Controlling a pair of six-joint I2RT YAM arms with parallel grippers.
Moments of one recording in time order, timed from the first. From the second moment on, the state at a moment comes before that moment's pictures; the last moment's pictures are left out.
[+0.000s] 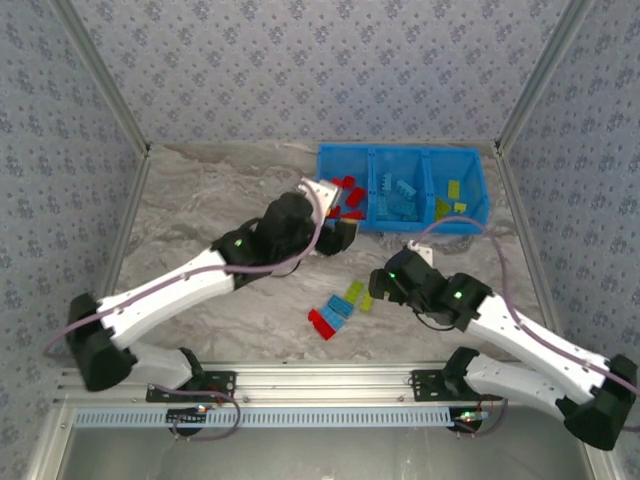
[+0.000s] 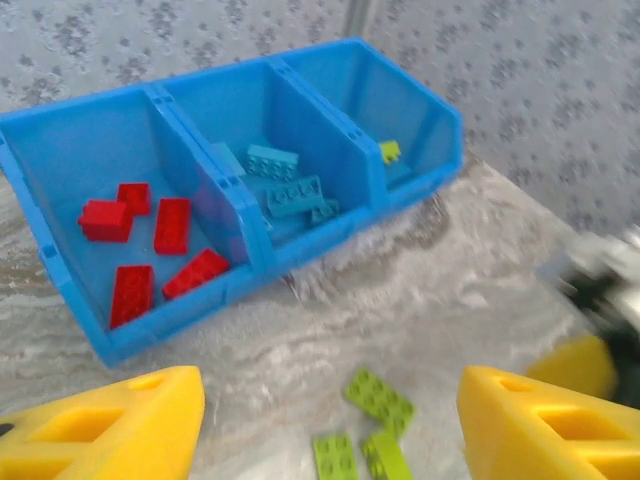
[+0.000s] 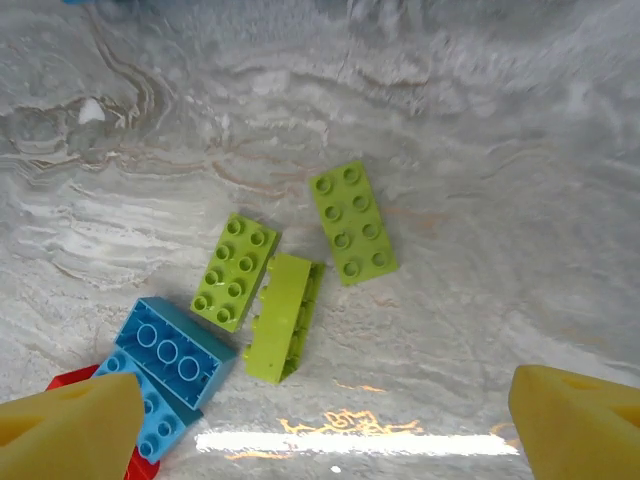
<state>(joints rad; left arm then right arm) -1.01 1.23 1.13 -0.31 -0.15 -0.27 0.84 0.97 0.77 -0.83 0.27 0.89</state>
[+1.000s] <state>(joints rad) -1.07 0.82 0.74 -0.59 0.25 -0.09 0.90 1.40 0.80 -0.69 0.29 1.04</state>
